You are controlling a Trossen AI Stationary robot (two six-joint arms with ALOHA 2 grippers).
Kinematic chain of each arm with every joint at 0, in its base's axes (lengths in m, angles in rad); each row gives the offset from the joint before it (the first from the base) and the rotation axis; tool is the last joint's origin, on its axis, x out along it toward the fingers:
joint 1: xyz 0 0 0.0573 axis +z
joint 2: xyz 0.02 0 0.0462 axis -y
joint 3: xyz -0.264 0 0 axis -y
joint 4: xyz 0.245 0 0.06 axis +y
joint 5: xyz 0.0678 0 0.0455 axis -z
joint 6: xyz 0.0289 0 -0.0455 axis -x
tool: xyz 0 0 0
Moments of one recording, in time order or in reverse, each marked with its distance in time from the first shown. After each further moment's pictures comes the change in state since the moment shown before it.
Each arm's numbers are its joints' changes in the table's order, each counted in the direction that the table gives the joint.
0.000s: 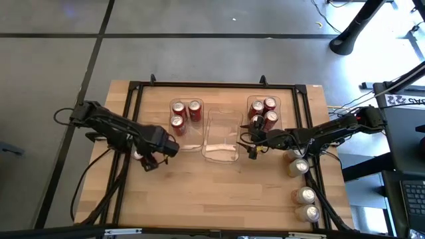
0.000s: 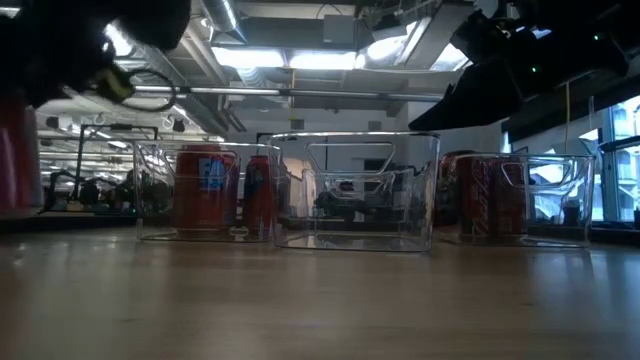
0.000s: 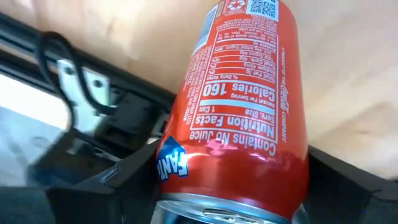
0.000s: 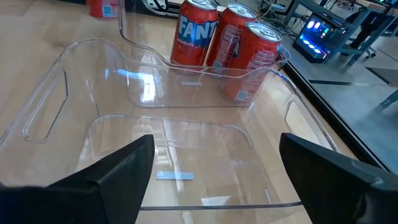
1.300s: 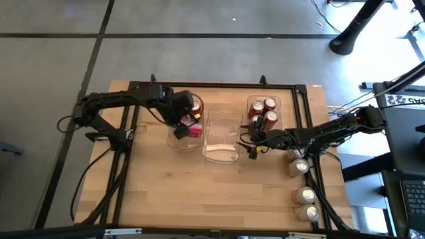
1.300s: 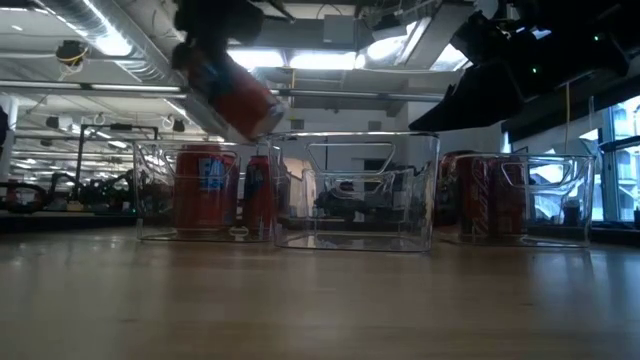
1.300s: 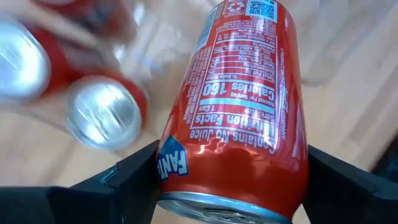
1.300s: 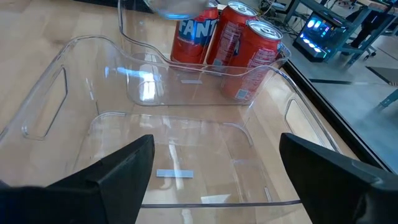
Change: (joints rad) left arm 0.416 -0.004 0.435 -0.286 -0.034 -0.260; right arm 0.000 0.000 0.000 0.007 0.000 0.000
